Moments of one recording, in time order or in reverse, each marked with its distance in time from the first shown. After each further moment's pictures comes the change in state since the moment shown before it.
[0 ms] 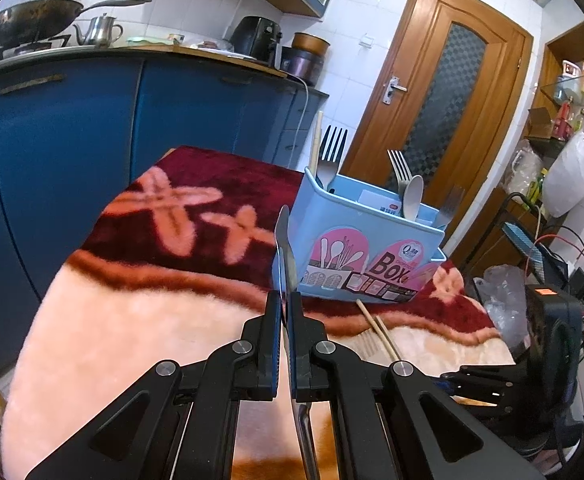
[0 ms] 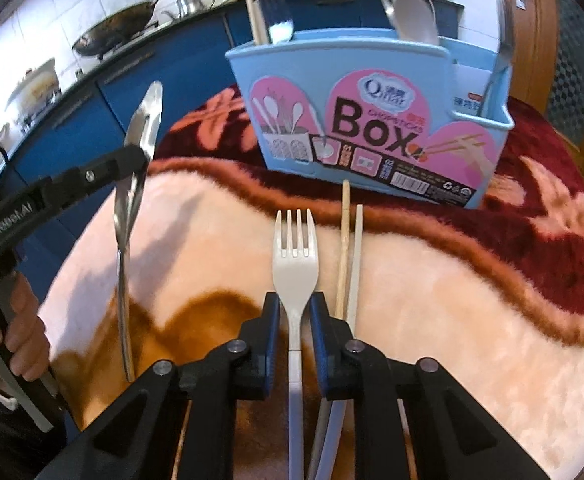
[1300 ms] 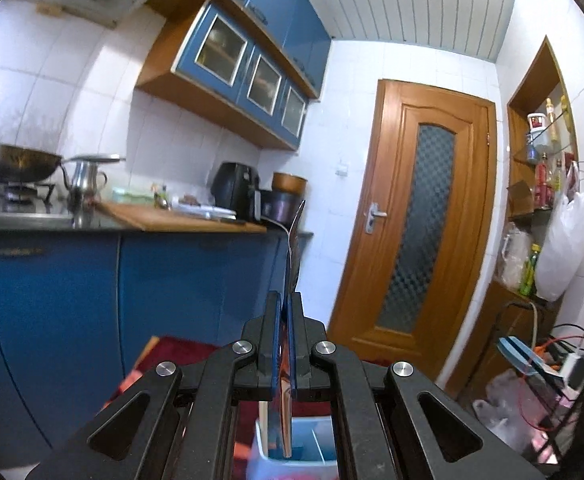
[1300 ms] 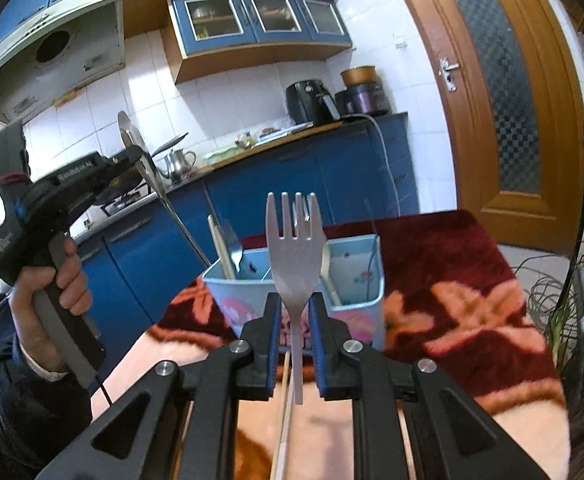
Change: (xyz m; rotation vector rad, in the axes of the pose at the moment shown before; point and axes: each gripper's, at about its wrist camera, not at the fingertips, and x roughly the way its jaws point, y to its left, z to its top) left arm -0.037 -0.061 0.127 0.113 -0.512 0.009; right arm -0.112 -0.047 0.025 0.117 -0.544 -0.036
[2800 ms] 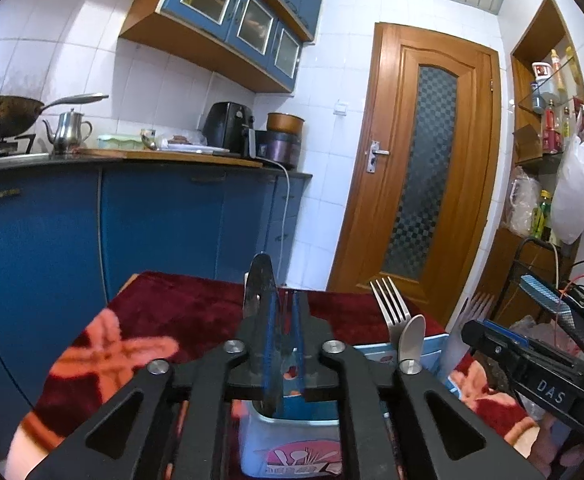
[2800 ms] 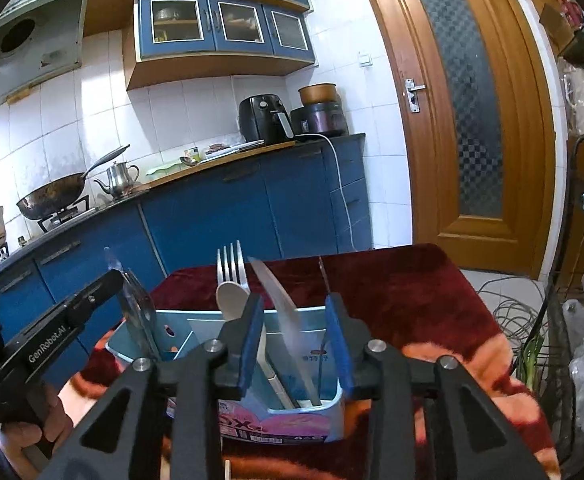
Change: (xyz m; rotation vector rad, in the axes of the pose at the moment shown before) left arm 0.062 0.000 -0.088 0.029 0.193 -0.011; right arm 0.074 -0.021 0.022 -0.018 -0.062 -0.193
